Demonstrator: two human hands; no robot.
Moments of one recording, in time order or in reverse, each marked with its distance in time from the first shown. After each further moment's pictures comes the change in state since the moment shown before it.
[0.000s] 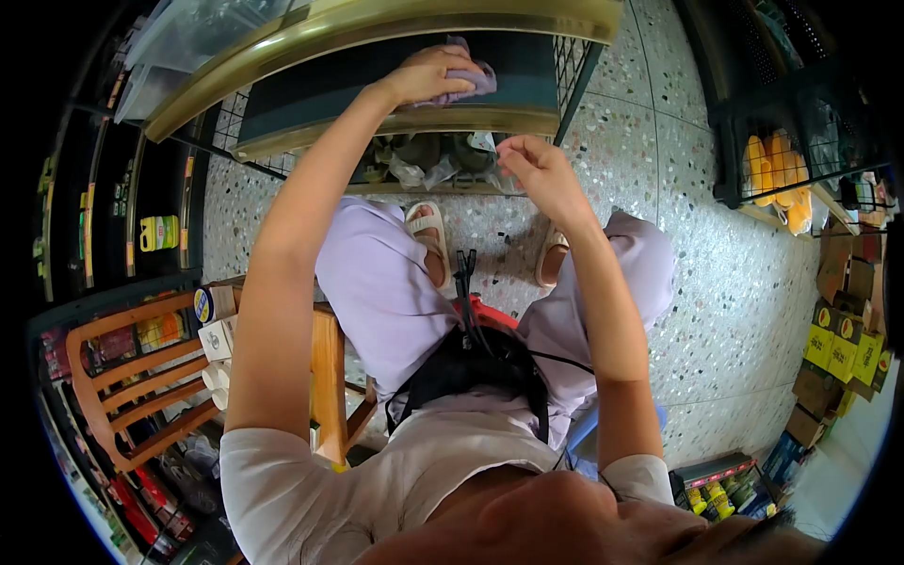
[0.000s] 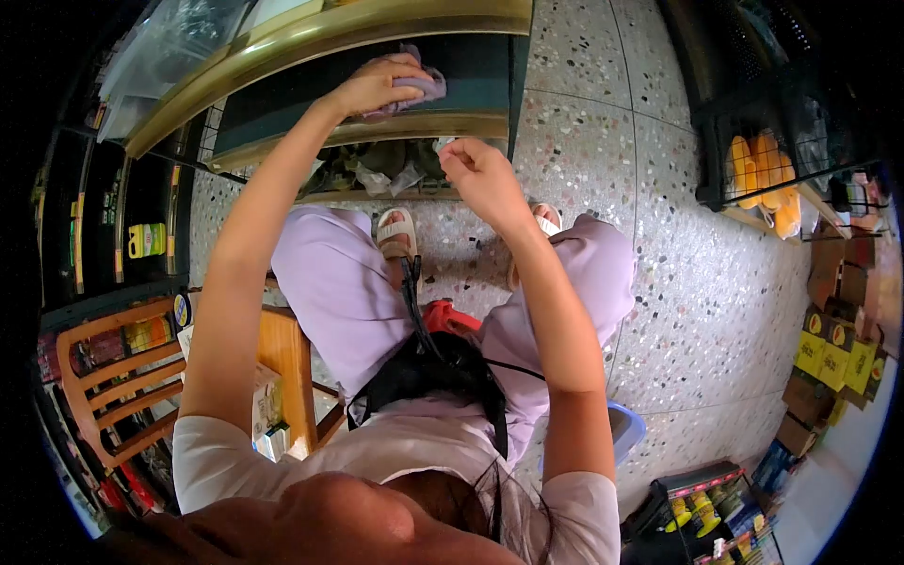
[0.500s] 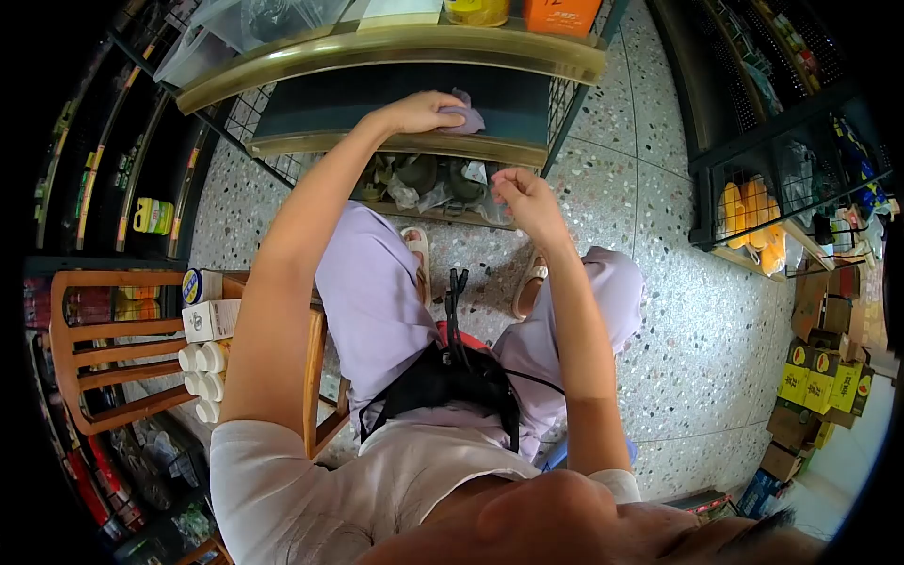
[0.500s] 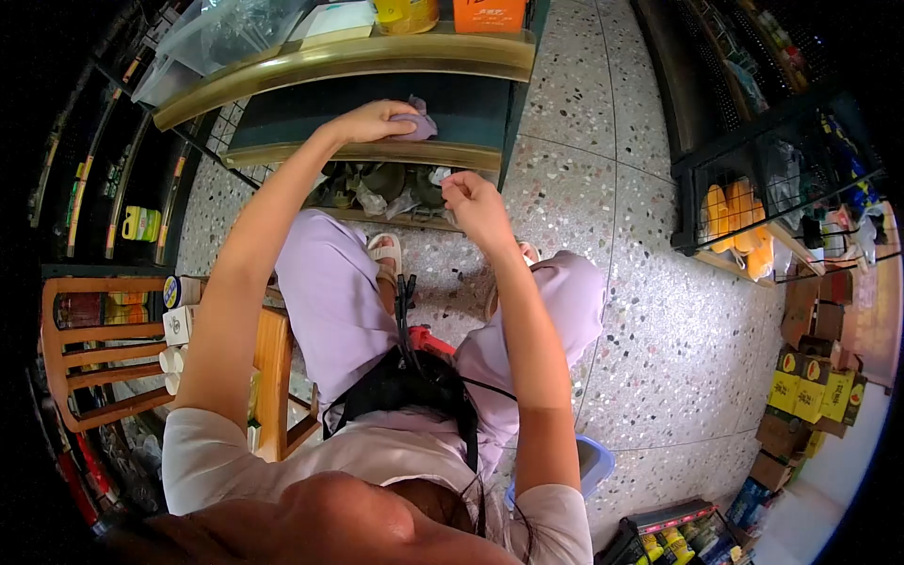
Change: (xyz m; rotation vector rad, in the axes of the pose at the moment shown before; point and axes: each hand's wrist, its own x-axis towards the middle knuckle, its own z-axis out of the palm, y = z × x) left_hand -0.028 0.019 -0.013 -0.418 -0.141 -0.409; right_hand -0.006 0.004 0.002 0.017 0.010 0.011
